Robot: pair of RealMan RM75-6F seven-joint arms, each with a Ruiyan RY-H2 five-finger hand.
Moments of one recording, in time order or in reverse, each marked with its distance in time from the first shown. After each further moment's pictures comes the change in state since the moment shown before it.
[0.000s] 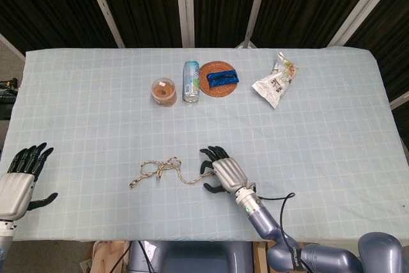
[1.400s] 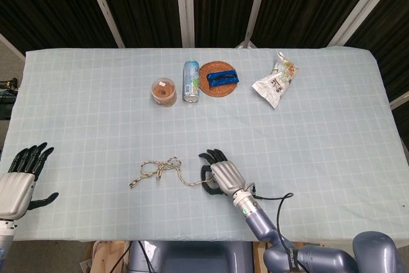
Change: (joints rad) left arm -0.005 0.001 0.001 -0.005 -0.009 -0.008 -0.009; right arm 0.010 -0.020 -0.017 -0.003 0.054 0.010 -0.032
